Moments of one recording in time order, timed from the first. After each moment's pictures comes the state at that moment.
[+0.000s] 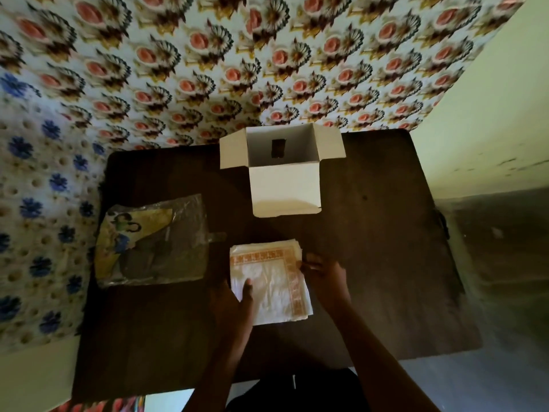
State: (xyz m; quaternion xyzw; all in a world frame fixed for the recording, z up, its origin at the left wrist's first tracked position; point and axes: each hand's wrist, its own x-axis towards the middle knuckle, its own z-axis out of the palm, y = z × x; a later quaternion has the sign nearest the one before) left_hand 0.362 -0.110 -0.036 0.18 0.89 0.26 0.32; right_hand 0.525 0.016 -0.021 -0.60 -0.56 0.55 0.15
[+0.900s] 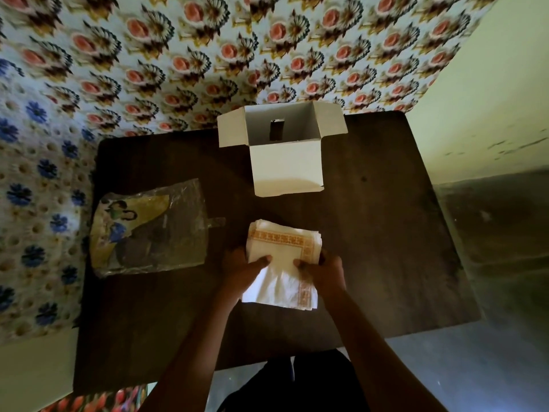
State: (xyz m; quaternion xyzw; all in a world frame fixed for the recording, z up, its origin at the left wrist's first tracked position) left_hand 0.328 -0.066 -0.031 0.21 0.79 0.27 0.50; right_hand 0.517 -0.011 -0.044 -0.68 -0.39 0.60 0.16
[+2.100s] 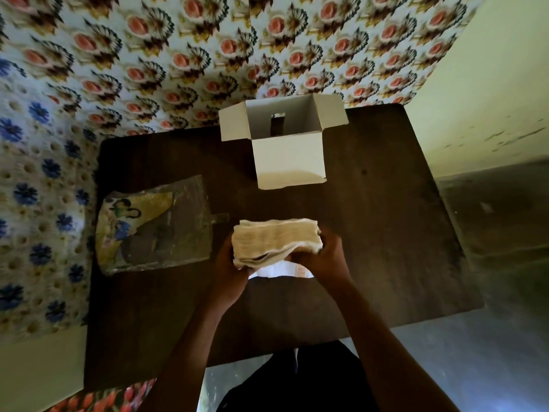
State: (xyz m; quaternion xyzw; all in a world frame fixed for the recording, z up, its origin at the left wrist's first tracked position) left_hand 0.321 -0.100 0.016 0.33 0.72 0.42 0.45; right_hand 0.506 -0.010 -0.013 -0.47 -0.56 0.58 0.35
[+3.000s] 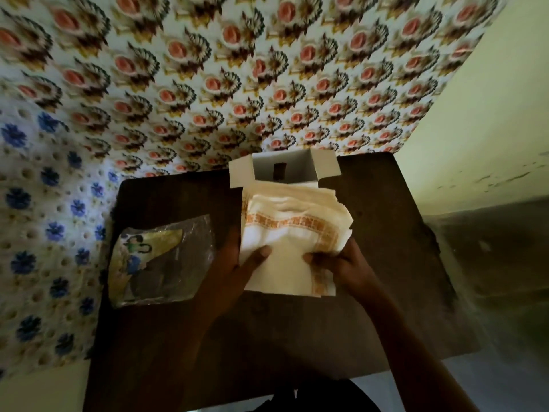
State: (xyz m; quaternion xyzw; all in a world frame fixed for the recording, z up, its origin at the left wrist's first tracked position) left_hand 0.307 -0.045 0.111 0.41 0.72 0.40 0.40; right_hand 0.525 0.047 0.097 -0.45 -0.58 0.62 0.28
